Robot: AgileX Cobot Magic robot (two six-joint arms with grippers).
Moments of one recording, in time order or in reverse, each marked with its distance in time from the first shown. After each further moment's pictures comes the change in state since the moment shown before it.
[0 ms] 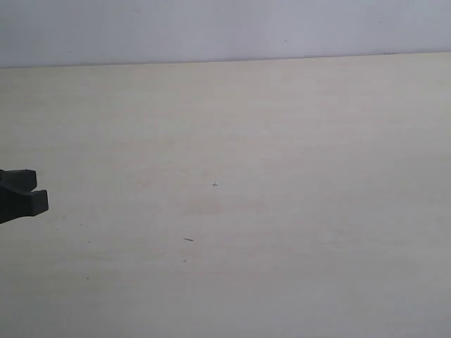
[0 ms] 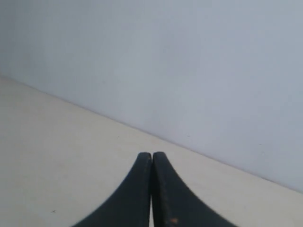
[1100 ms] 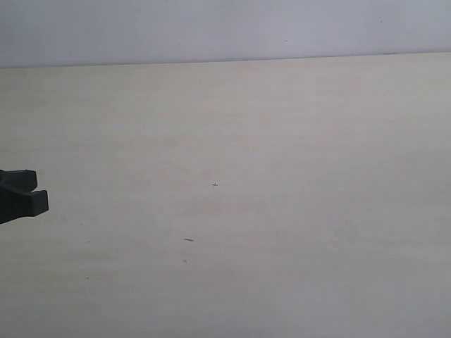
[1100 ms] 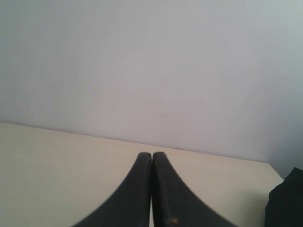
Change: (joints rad) left arm 0.000 0.000 0.000 0.000 0.002 0.000; right arm -0.302 -0.352 0.369 -0.013 -0.160 0.015
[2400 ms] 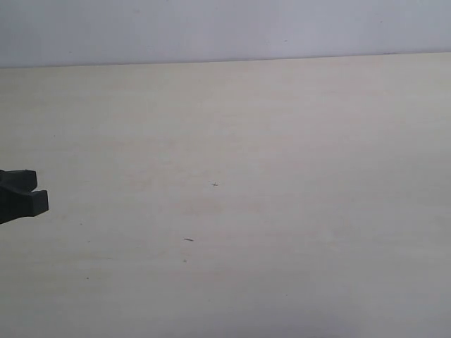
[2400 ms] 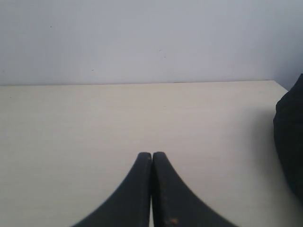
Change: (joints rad) left arm 0.000 0.000 0.000 0.000 0.000 0.000; right arm 0.000 0.000 0.140 -0.356 0.039 0.498
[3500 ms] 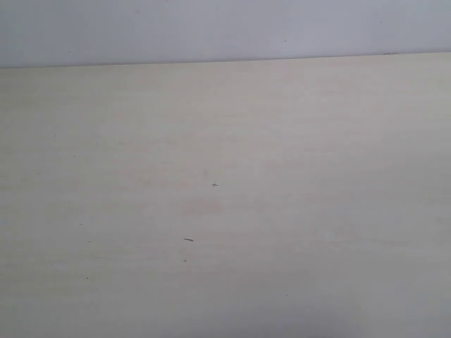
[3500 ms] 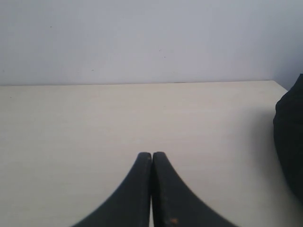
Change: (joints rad) left arm 0.328 -0.840 0.000 0.000 0.376 0.060; right arm 0.000 0.000 0.000 0.000 0.000 0.000
